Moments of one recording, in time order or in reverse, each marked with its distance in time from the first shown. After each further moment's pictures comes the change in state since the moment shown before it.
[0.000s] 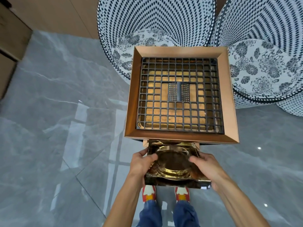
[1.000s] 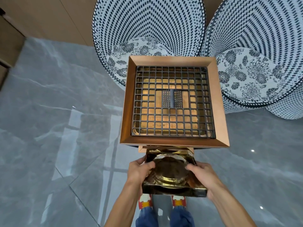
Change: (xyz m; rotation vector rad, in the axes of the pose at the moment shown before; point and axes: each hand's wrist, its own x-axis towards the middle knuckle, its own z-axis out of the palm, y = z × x) left_hand -0.007 -0.003 0.004 0.035 0.009 -0.011; right_hand -0.011 0.009 -0.003 0.113 0.011 0.000
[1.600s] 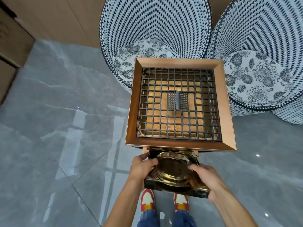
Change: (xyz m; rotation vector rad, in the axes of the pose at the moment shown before) left_hand 0.005 0.015 -0.005 0.077 -0.013 0.046; right_hand 0.005 -0.001 0.009 0.128 0.055 0.078
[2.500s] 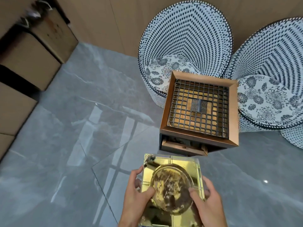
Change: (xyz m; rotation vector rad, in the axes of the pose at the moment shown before) left_hand -0.150 -0.113 -0.099 -0.155 0.154 0.300; right_hand -0.164 0.080 0.015 -0.199 0.015 -0.480
